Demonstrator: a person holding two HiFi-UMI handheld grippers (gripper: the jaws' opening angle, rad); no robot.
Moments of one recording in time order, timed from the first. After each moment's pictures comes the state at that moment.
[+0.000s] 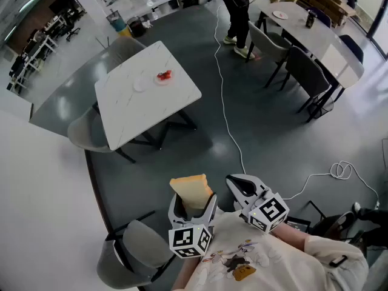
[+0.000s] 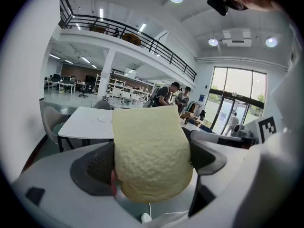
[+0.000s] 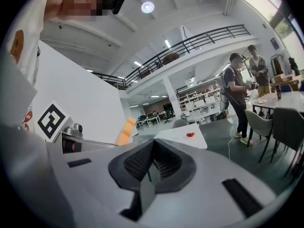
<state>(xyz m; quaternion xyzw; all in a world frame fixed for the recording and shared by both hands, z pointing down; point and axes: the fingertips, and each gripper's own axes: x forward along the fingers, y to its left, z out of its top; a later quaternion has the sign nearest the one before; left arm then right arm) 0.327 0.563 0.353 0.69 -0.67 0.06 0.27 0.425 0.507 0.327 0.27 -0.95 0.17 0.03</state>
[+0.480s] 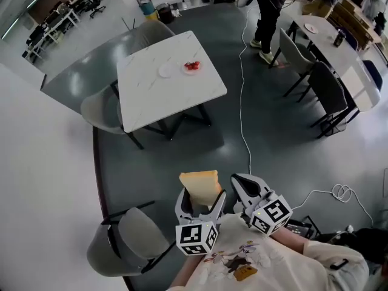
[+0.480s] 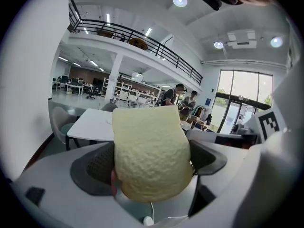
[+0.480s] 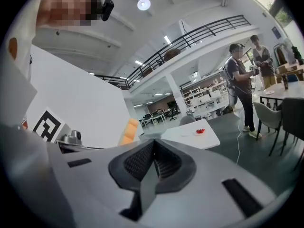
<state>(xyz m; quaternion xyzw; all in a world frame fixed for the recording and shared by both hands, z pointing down) 0.289 0.557 0.354 0.68 -0.68 0.04 0.26 0.369 0.502 0.328 0.26 -0.94 0.20 0.03</state>
